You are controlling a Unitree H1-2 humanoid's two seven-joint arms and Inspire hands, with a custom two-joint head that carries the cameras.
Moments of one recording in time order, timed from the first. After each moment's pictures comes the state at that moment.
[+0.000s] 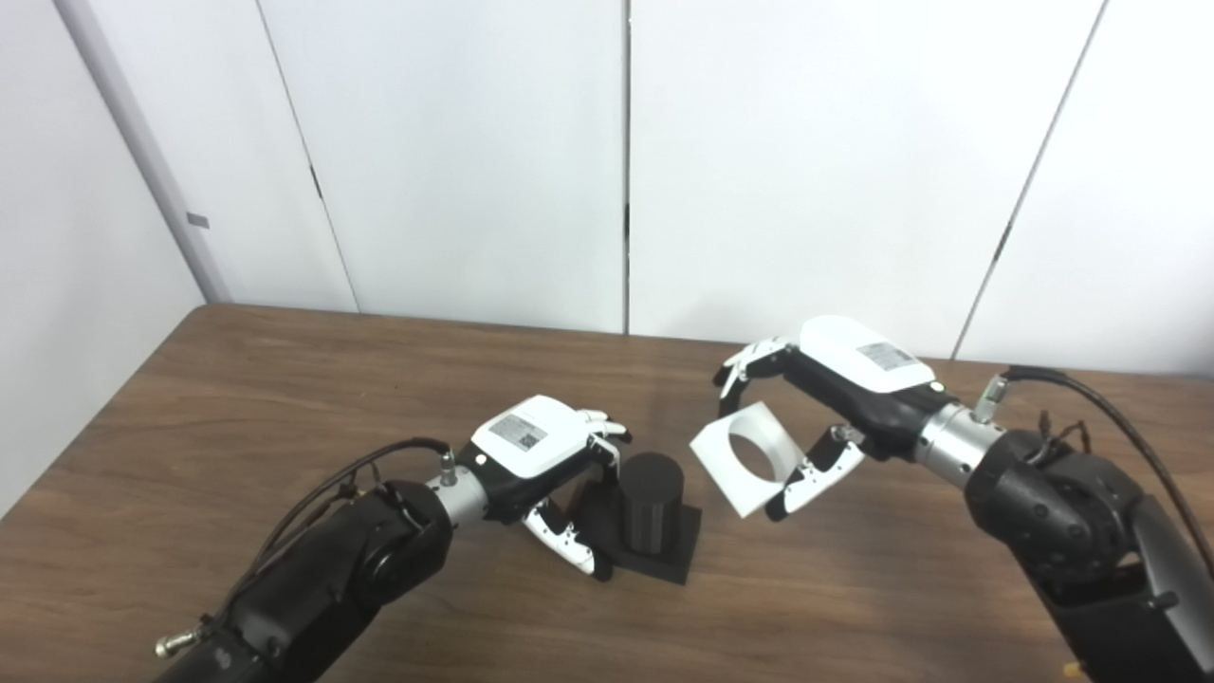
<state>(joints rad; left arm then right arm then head) -0.47 0.51 -0.58 0.19 0.83 -0.19 -0.14 -0.54 -0.40 0.34 -0.19 -0.56 0.02 0.51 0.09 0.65</state>
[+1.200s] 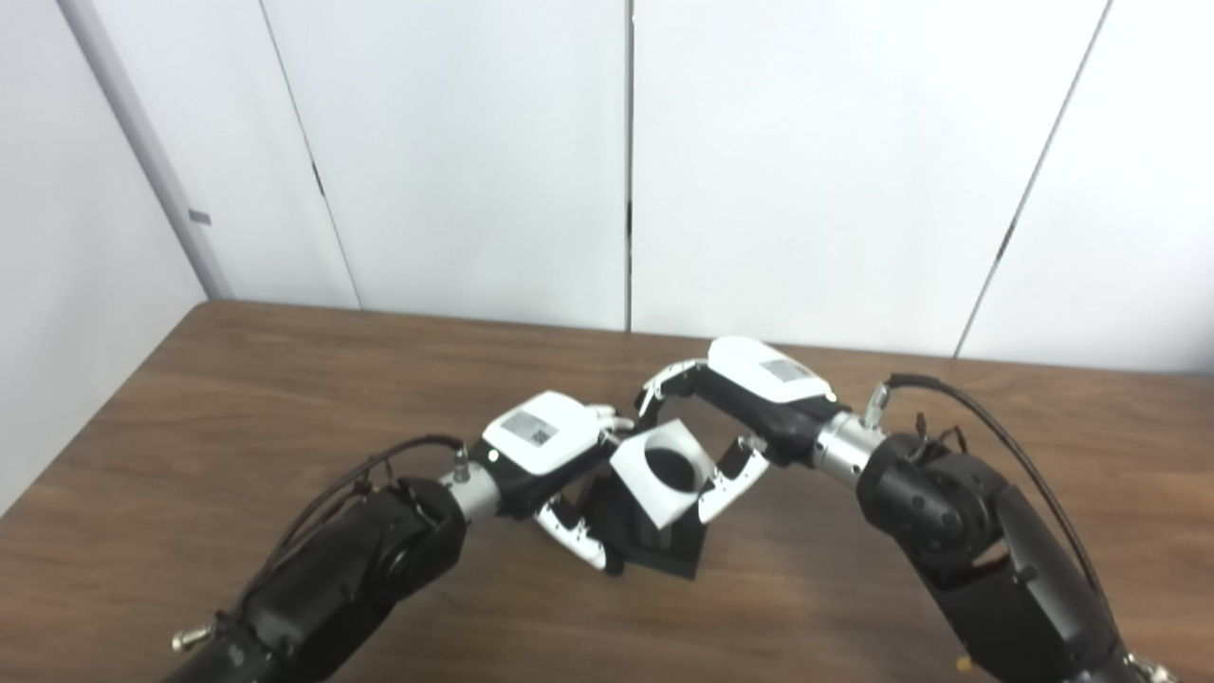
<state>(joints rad) -0.47 0.50 -0.59 0.16 0.84 -0.15 -0.17 -0.58 -0.25 0.40 -0.01 -0.60 -0.01 0.47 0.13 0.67</state>
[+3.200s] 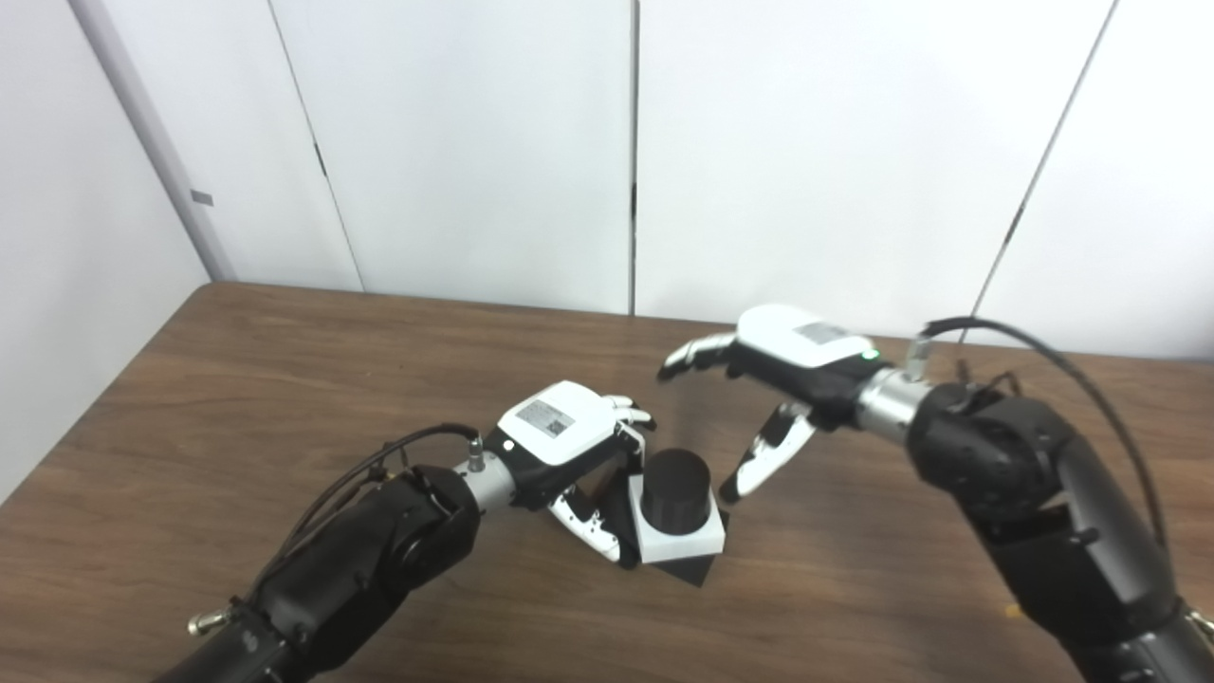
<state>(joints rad) -0.47 0.48 -0.59 0.14 0.85 -0.16 -0.17 -0.61 -0.33 0.31 -0.13 -0.63 0.05 0.63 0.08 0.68</state>
